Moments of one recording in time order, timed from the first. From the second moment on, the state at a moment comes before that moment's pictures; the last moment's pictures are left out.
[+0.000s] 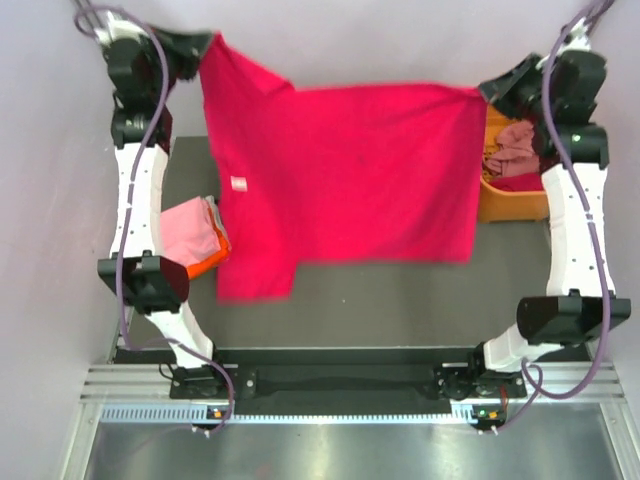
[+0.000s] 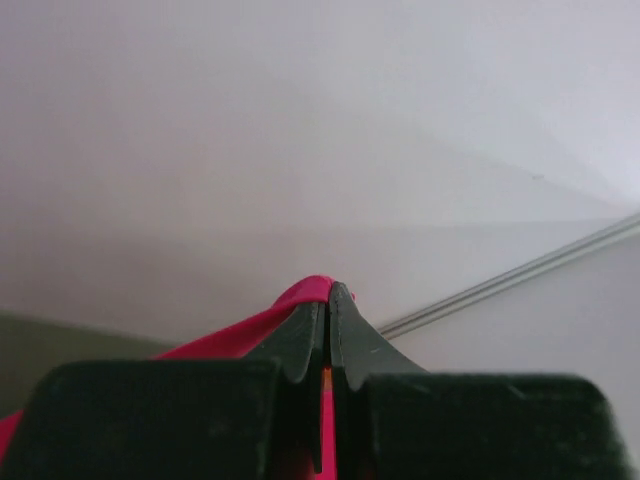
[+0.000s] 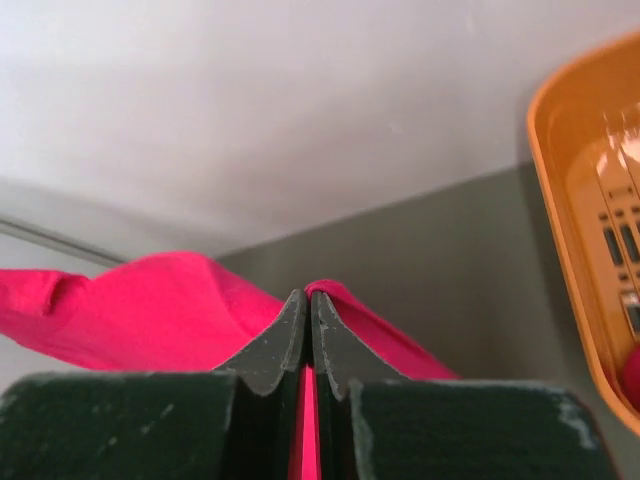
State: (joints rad) left arm 0.07 1.77 2.06 -0.17 0.32 -1.08; right arm -0.04 1.52 1.90 -0.57 -0.23 0.57
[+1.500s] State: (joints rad) left arm -0.05 0.78 0.74 -0.21 0.27 -0.75; right arm -0.18 1.15 0.70 -0.17 -0.49 0.56
